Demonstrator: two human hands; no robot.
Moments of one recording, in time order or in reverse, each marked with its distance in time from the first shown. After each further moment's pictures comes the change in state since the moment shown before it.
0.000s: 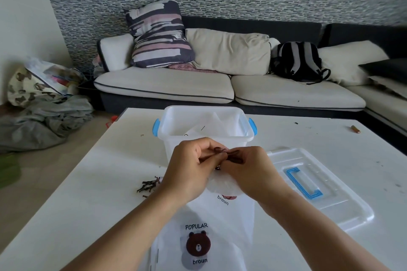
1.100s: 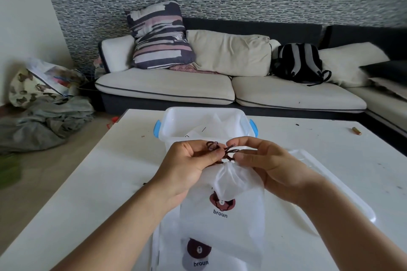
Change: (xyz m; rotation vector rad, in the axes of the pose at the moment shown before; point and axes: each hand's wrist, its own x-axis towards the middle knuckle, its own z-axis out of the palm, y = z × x) left_hand 0.000 0.011 -0.007 -0.375 0.012 -0.266; right_hand 0.022 0.013 -0.046 0.625 -0.479 0.120
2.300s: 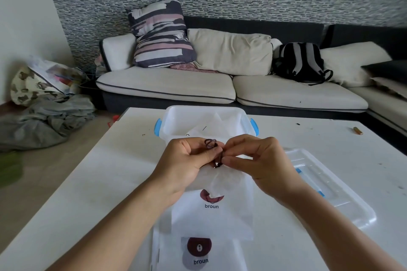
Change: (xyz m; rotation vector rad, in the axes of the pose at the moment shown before) left_hand 0.000 0.001 -0.005 0.078 0.027 0.023; right_hand 0.000 0.010 0.021 -0.548 0.197 -0.435
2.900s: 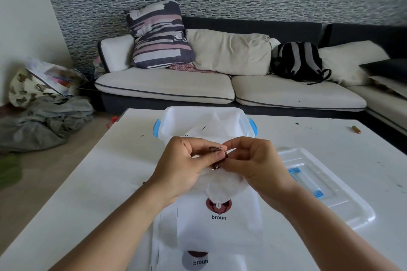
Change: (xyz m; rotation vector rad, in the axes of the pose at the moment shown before) left_hand -0.001 0.003 -0.001 0.173 -0.036 0.164; right_hand -0.003 -0.009 0.014 0.180 0.079 0.280
